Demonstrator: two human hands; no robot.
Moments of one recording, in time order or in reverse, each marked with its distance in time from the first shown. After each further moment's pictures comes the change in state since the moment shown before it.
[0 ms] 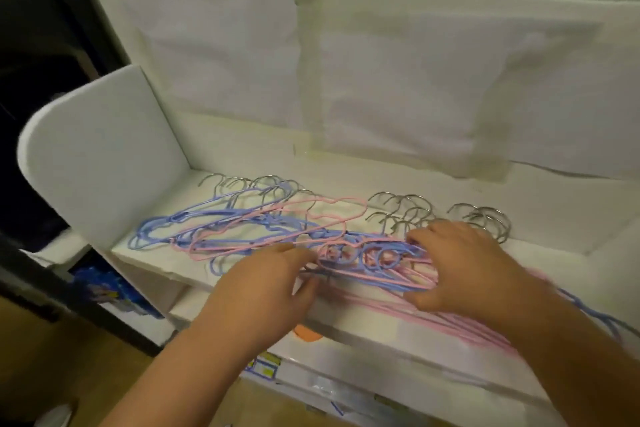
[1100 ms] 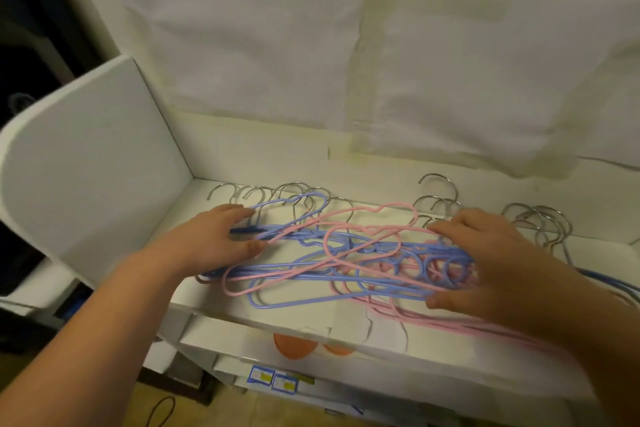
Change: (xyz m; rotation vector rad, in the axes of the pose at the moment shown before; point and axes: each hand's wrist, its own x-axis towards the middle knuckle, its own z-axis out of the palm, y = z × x) left_hand 0.106 -0.209 -0.018 -0.035 -0.315 -0.098; right_hand 0.024 -0.059 -0.017 0.192 0.056 0.012
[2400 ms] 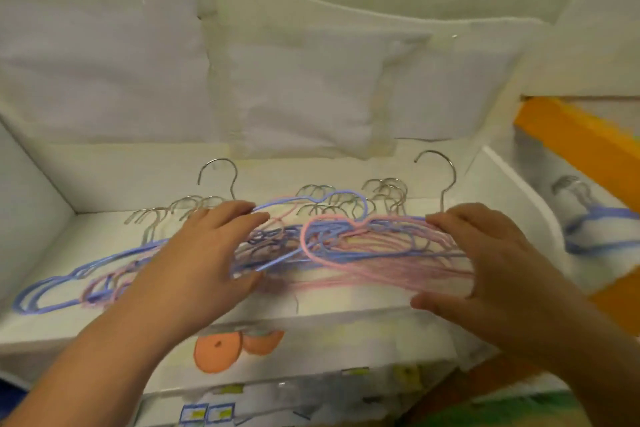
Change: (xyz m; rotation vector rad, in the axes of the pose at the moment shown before) left_hand -0.093 0.159 0.021 0.151 0.368 0.609; right_hand -0.179 -0.001 -0.029 -0.013 0.294 0.326
